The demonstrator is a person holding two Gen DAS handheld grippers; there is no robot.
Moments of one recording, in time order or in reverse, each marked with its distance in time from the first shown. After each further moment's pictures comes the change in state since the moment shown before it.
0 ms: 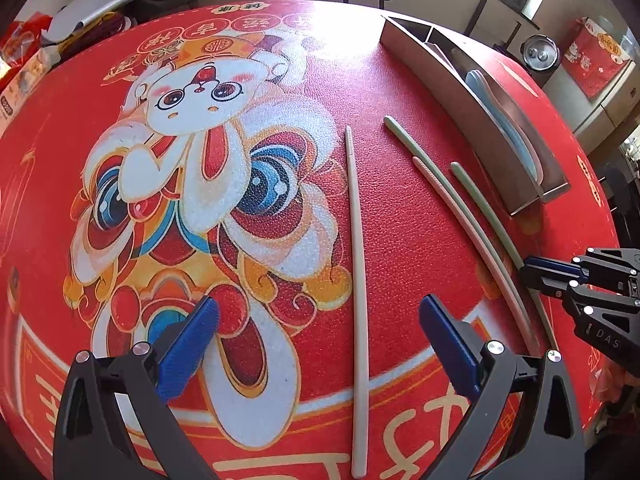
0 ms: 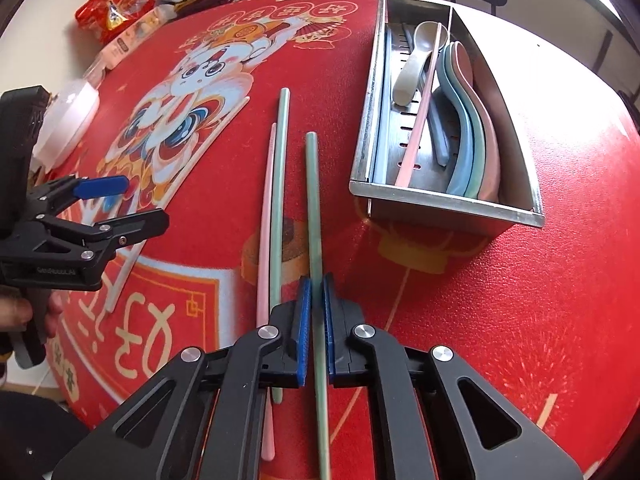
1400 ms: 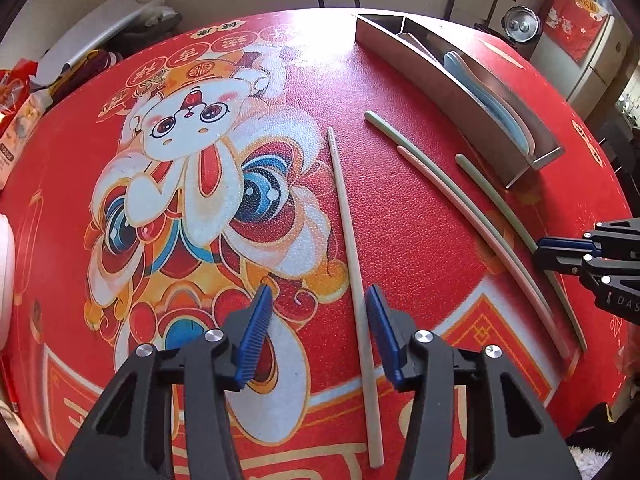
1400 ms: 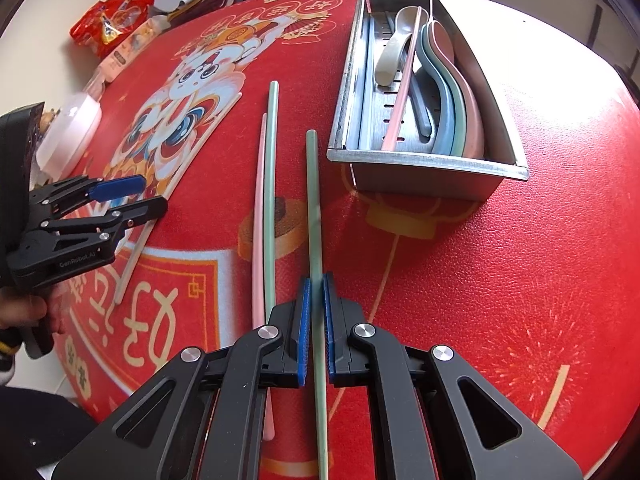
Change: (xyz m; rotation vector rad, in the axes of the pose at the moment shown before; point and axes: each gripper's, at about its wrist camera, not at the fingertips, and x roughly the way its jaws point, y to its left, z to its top) left arm -0.009 -0.011 -0.004 0.124 -0.022 0.040; right arm -0.007 -0.011 -0.016 0.061 -0.001 0.038
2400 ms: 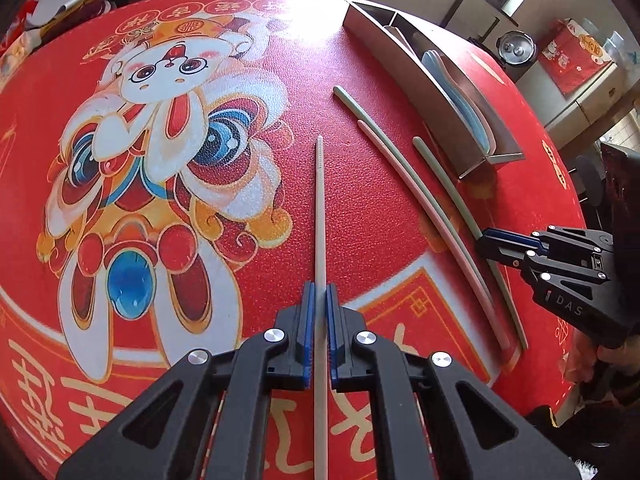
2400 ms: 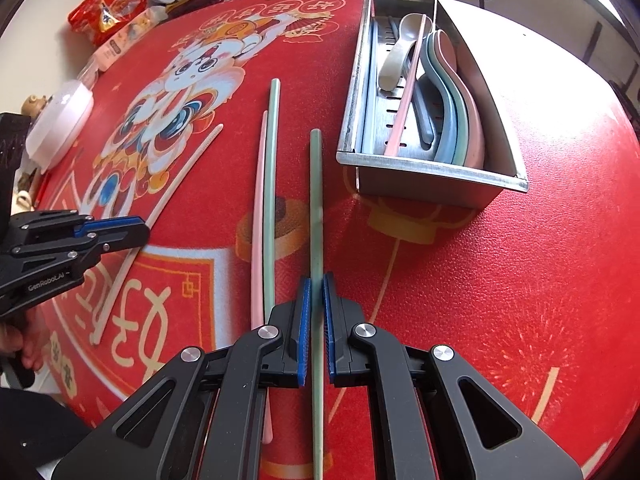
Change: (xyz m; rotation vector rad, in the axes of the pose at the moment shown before) left arm -0.007 -0.004 -0.022 -0.130 0.055 -0.174; right arm 0.003 0.009 0.003 -0.033 0.002 -0.059
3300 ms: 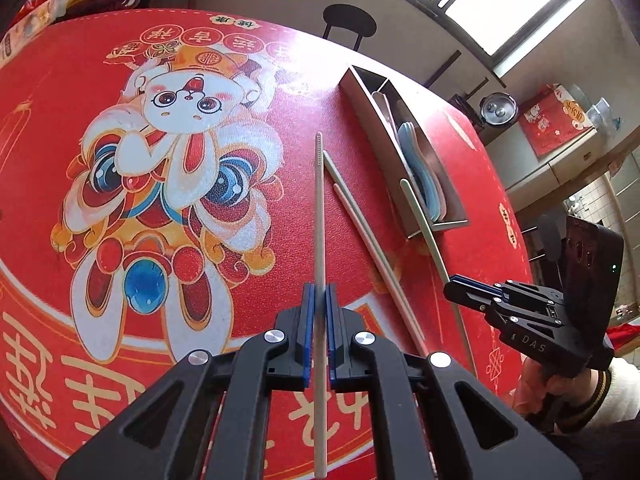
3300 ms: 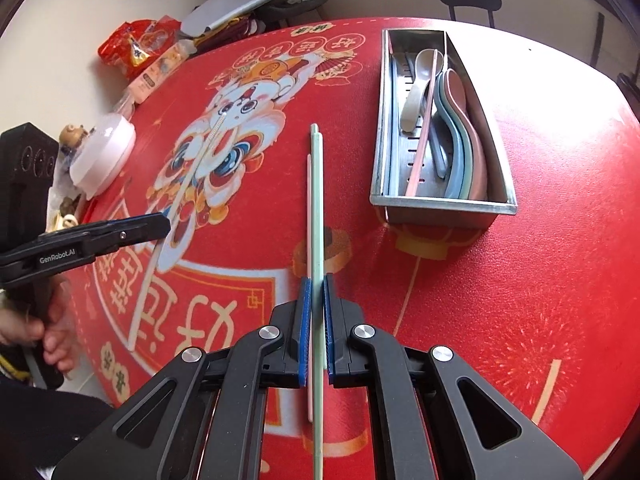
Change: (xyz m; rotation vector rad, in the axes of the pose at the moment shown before) left arm -0.062 0.017 0.006 -0.161 -0.121 -0.165; right arm -0.048 0.001 0.001 0.037 -0.095 0.143
